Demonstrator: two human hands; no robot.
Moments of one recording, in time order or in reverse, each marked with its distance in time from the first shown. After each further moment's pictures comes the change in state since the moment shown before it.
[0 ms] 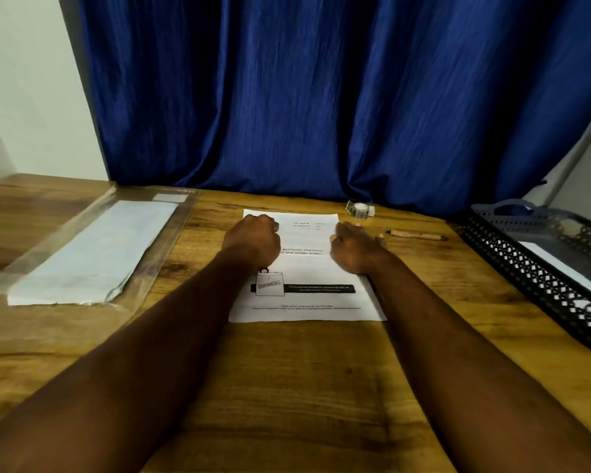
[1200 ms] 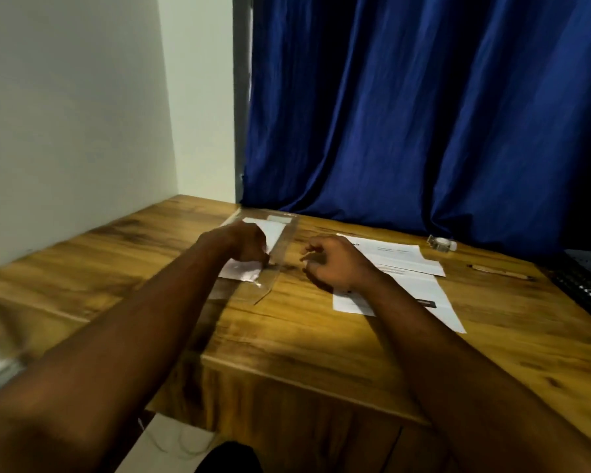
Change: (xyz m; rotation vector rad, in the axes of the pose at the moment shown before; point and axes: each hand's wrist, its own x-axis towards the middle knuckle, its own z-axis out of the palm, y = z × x) left_hand -0.101 -0.129 -0.167 0.287 -0.299 -0.167; right_hand -0.085 -0.172 0.011 0.309 0.186 -0.662
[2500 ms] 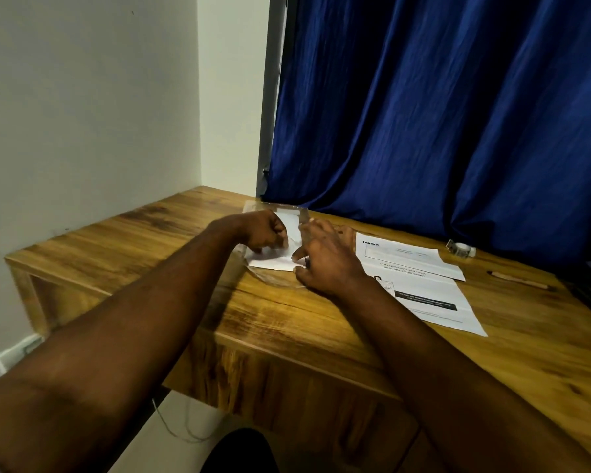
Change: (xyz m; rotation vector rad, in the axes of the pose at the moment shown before) left_hand 0.007 -0.037 0.006 -0.529 -0.076 0.173; right_hand -0.002 -0.072 0.032 -0.458 0.000 -0.126
